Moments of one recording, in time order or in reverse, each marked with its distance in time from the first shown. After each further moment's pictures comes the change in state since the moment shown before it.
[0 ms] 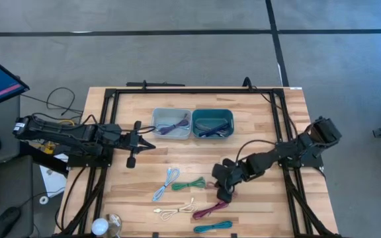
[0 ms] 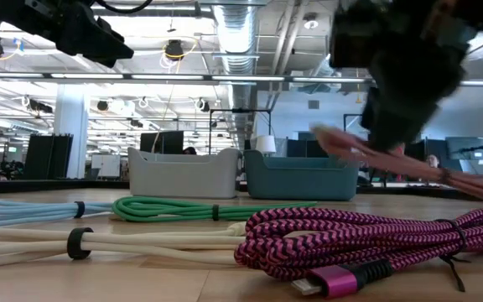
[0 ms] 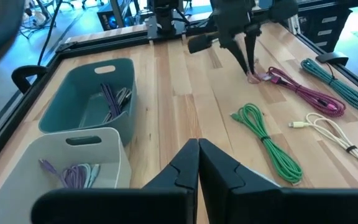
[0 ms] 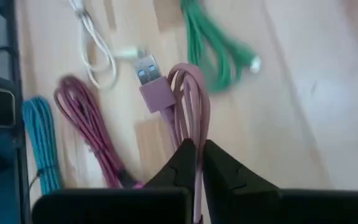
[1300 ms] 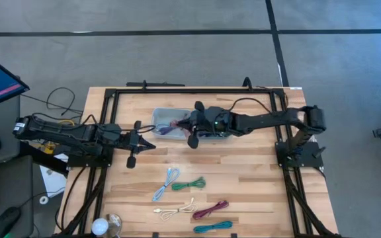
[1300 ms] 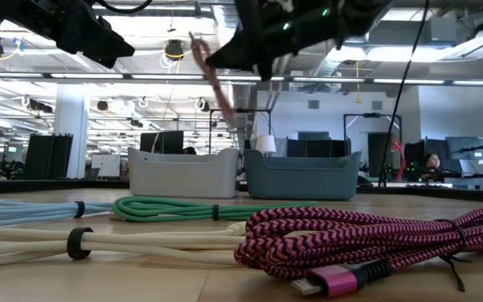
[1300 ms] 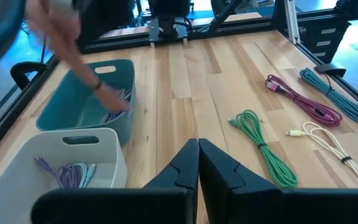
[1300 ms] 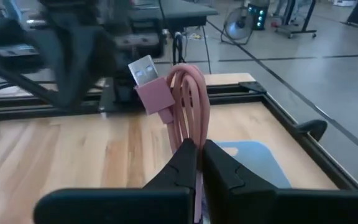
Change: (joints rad) left arm 0.000 0.000 0.000 0.013 0.000 -0.045; right arm -0.484 0.081 0.210 0.580 0.088 -0.735
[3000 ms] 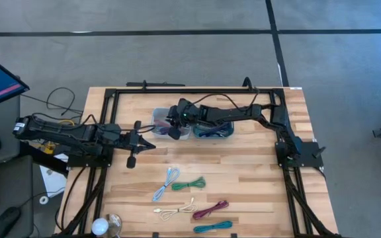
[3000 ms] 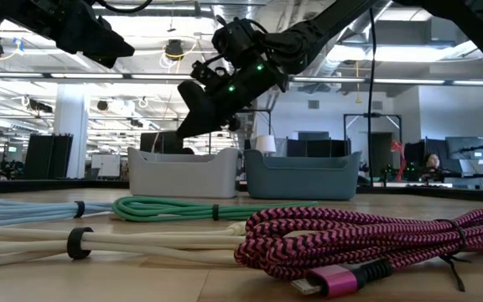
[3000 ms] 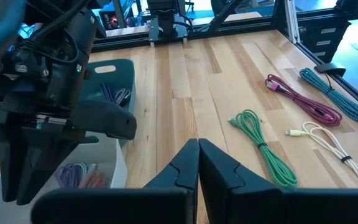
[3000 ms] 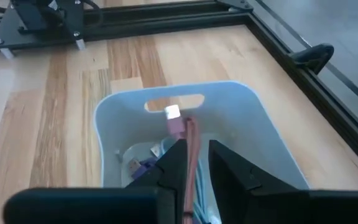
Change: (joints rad) left arm 0.000 0.000 0.000 -0.002 0.000 0.000; right arm -0.114 0.428 0.420 -0.272 -0.003 0.002
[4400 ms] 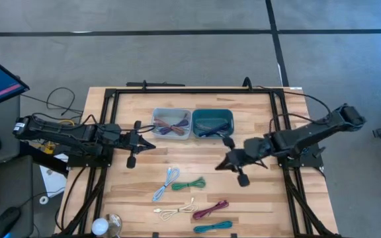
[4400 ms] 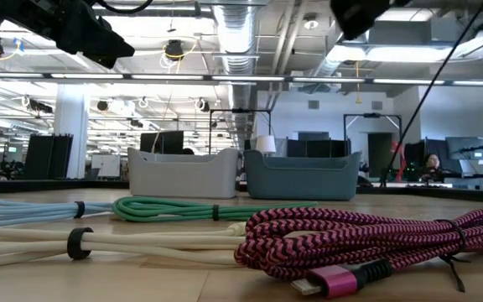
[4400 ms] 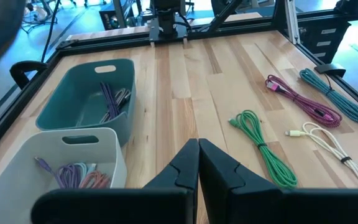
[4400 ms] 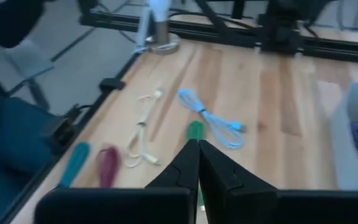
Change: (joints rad) left arm 0.000 0.000 0.000 0.001 0.000 -0.004; right arm 0.526 -0.946 -0.717 -0.150 -0.067 0.025
